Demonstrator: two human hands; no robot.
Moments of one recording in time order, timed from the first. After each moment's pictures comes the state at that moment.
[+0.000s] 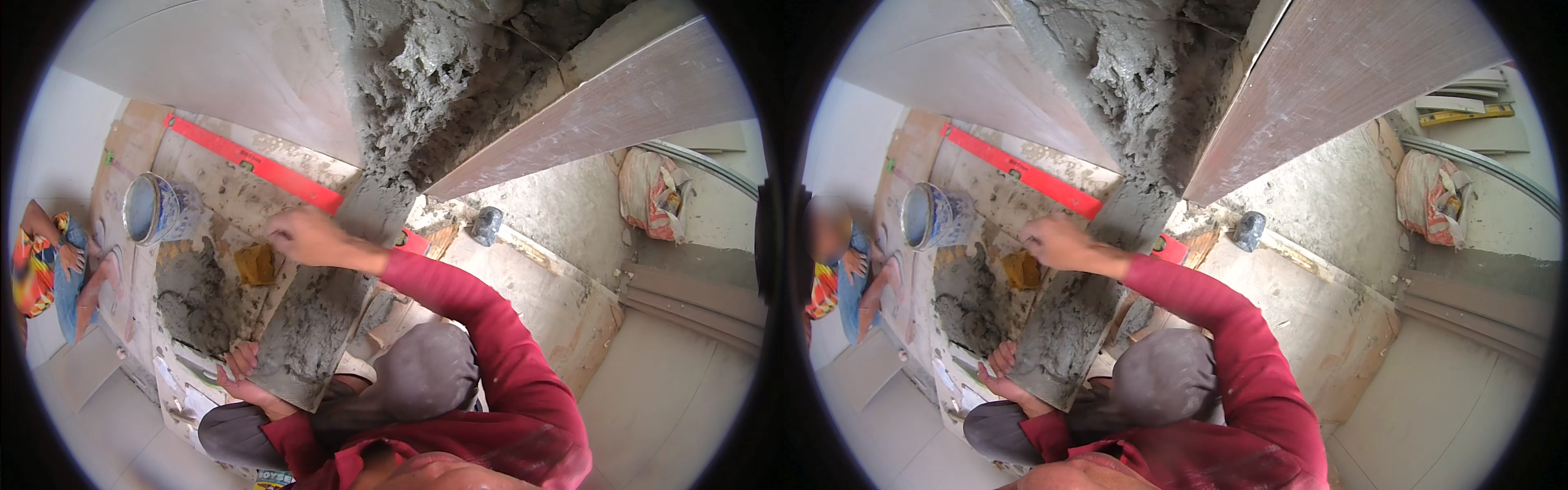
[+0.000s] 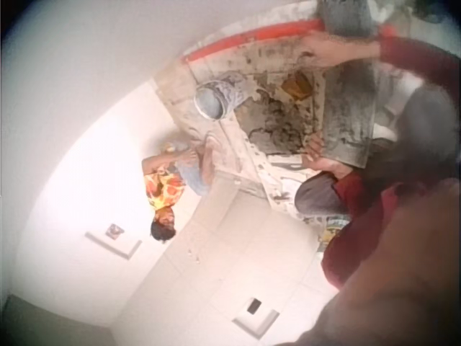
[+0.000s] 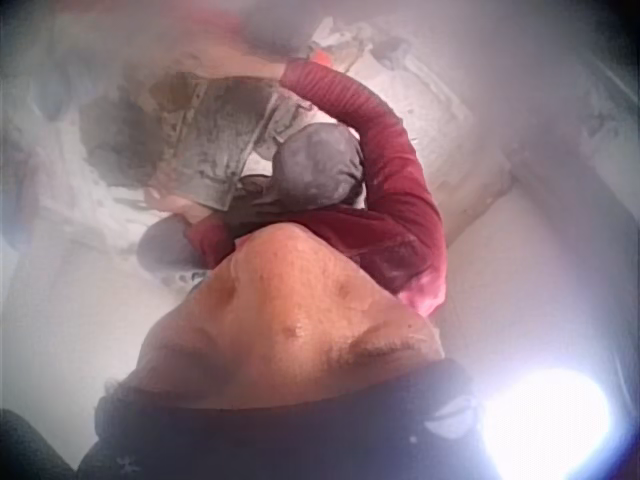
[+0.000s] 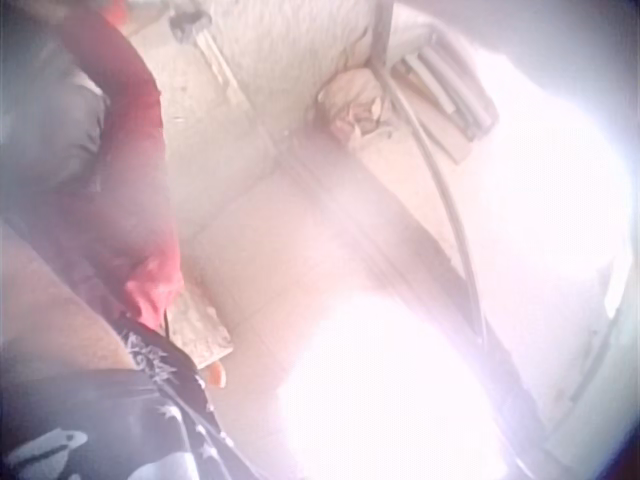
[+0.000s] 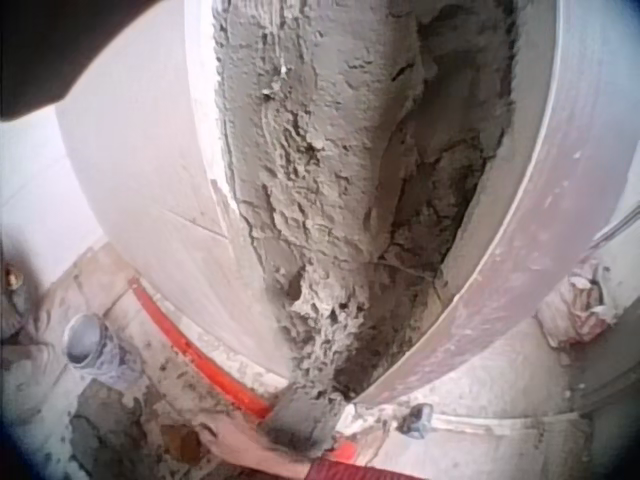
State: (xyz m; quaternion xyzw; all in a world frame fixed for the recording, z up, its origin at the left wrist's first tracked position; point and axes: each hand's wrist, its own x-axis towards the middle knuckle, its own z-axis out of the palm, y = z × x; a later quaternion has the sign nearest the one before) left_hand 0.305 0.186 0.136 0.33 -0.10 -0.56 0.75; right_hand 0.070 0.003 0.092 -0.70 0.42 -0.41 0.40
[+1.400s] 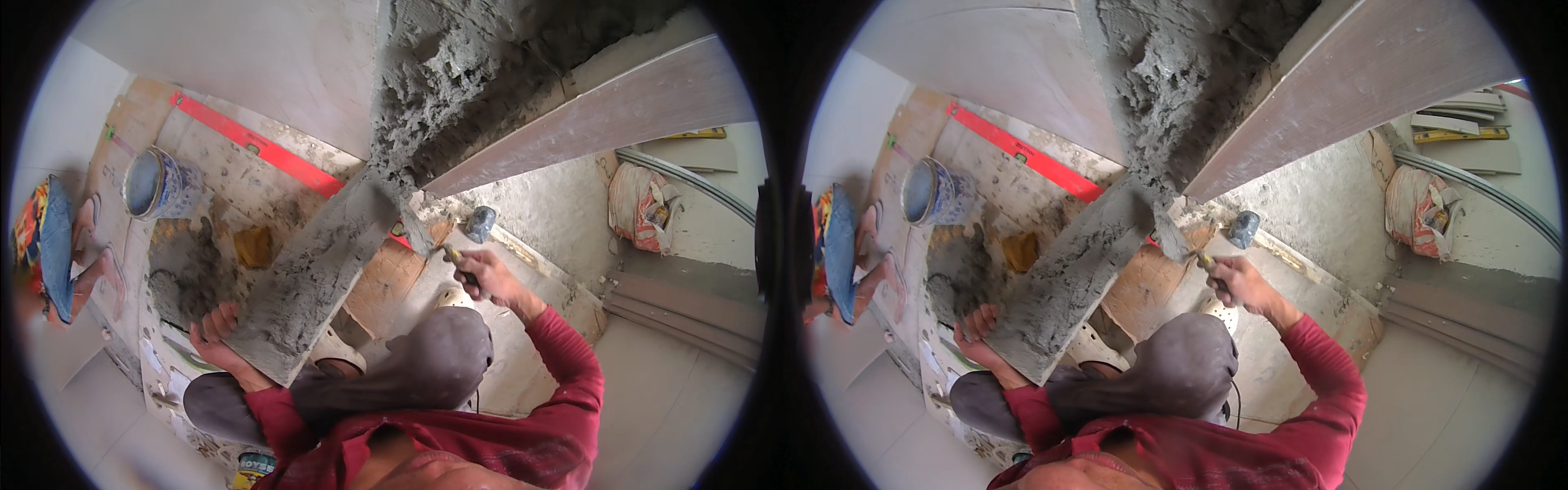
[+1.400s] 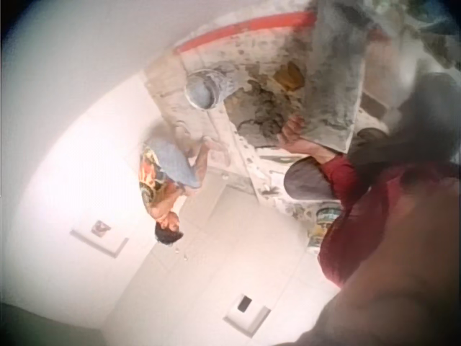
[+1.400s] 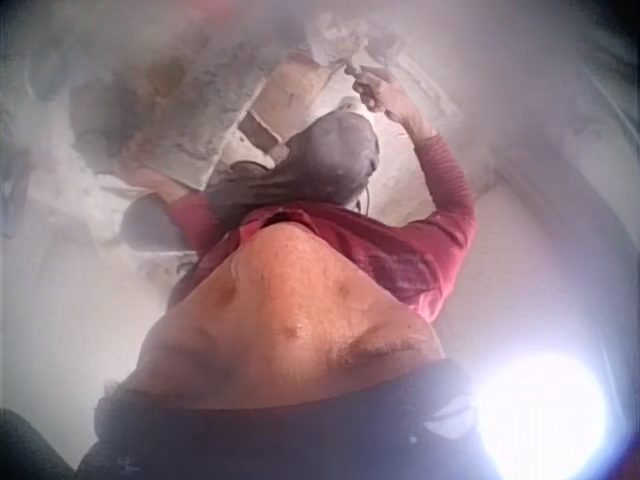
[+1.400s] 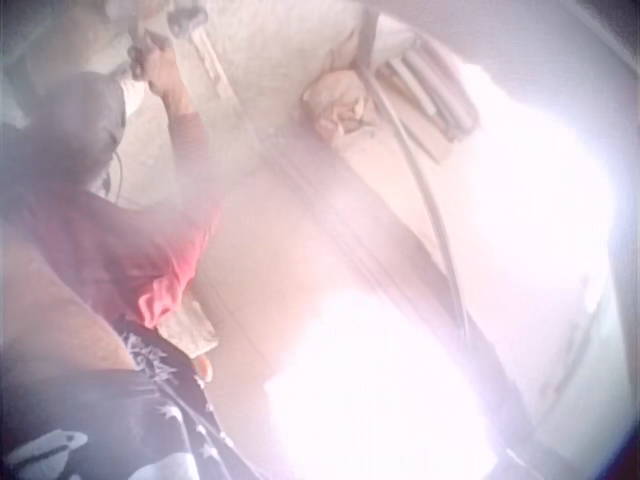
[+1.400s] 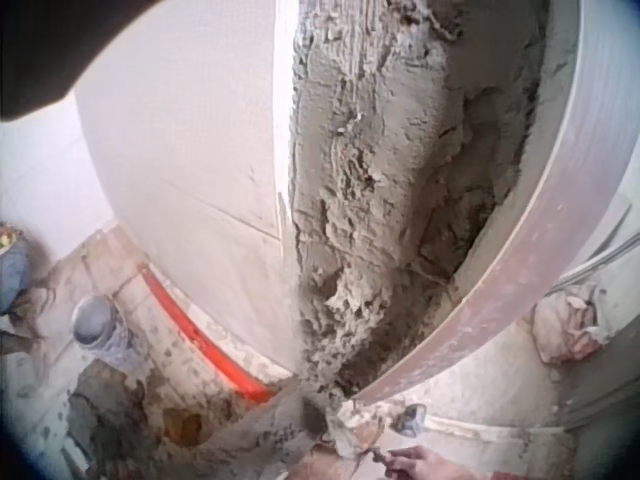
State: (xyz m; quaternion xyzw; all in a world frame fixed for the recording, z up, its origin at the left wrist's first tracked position) left_hand 0.310 0.145 0.167 0.36 -0.10 -0.56 0.74; right_hand -0.154 0.183 0.158 -0.19 0.61 -0.25 0.73
